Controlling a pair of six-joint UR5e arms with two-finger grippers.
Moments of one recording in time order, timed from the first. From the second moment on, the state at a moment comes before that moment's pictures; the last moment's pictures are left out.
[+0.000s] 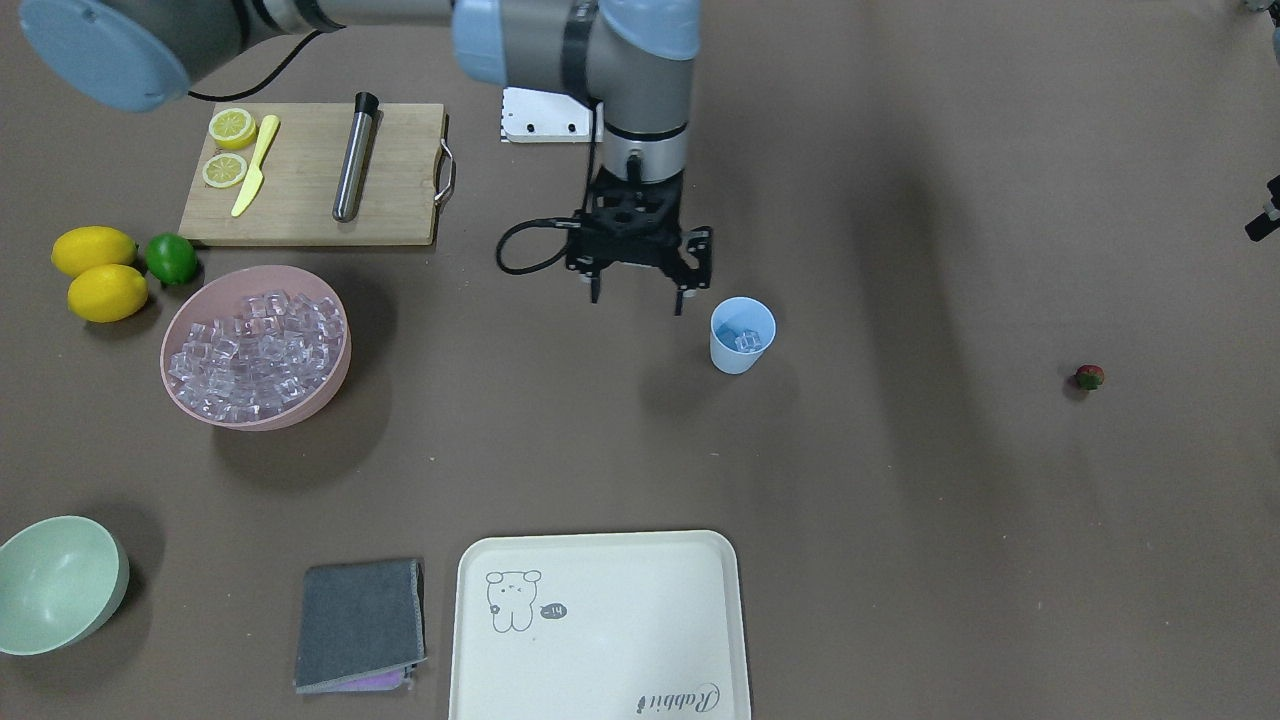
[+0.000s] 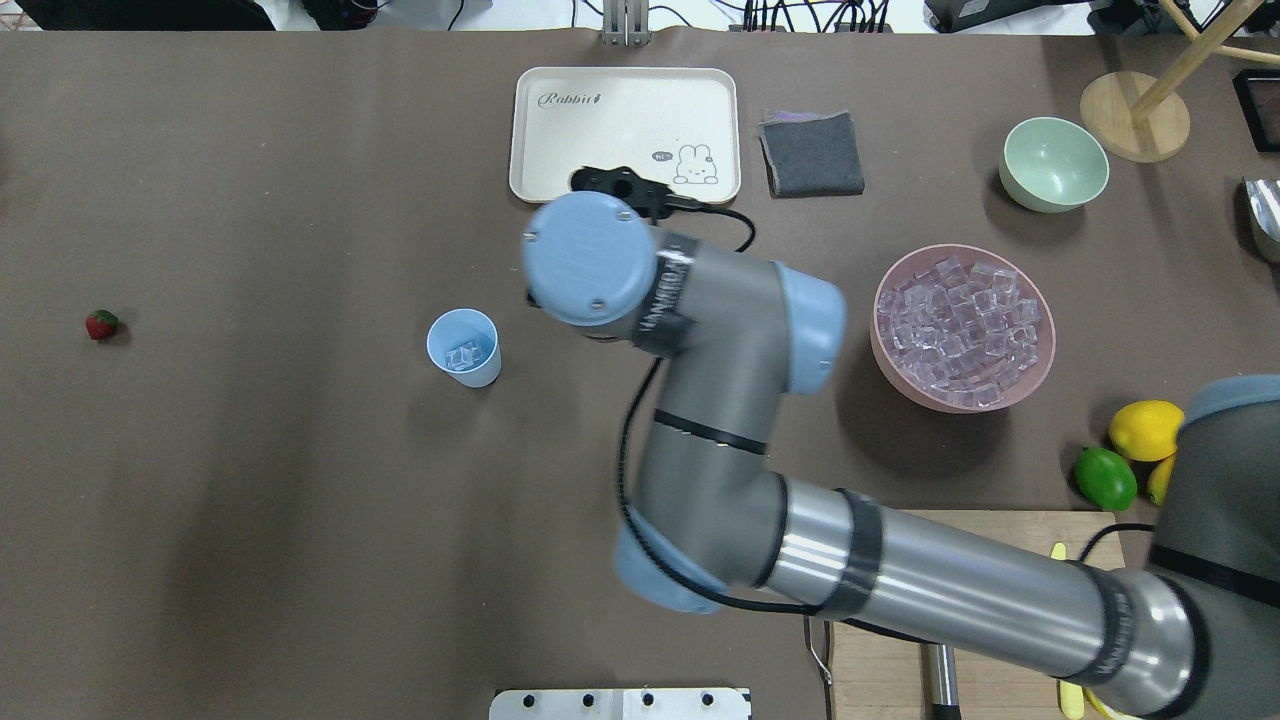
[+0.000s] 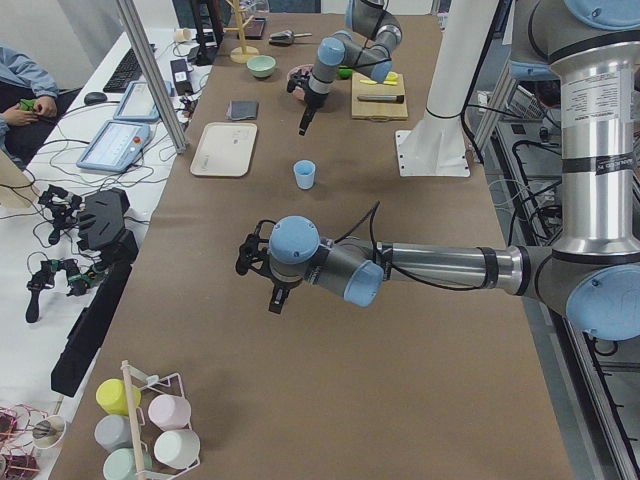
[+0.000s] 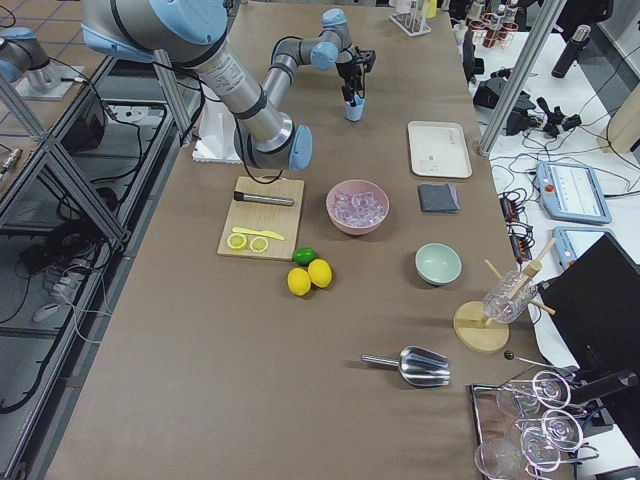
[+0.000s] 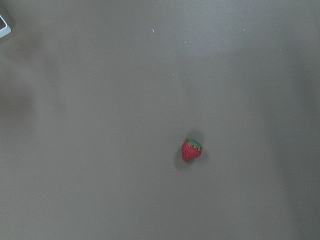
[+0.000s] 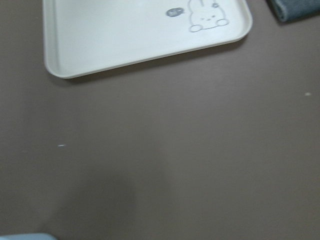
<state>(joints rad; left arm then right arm) -1.50 -1.46 -1.72 -2.00 -2.55 -0.16 0.49 -0.75 1.66 -1.67 1.60 1.42</state>
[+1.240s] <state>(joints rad) -1.28 -1.56 -1.68 -2.03 -2.30 -0.42 1.25 -1.44 1.87 -1.62 2.18 0.17</state>
